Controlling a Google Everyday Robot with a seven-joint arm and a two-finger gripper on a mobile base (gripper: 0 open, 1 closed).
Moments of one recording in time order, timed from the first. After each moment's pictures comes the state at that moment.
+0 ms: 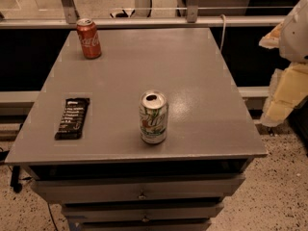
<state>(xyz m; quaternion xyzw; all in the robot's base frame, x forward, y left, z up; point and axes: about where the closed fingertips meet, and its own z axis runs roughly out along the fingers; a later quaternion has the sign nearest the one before) 0.438 -0.217 0.976 -0.60 0.78 -0.03 0.16</state>
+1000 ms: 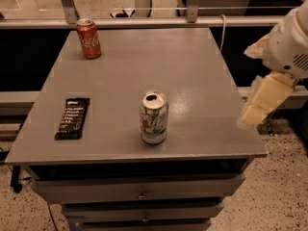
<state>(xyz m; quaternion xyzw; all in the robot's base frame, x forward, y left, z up) 0.444 -0.192 0.957 -0.58 0.79 0.02 0.20</state>
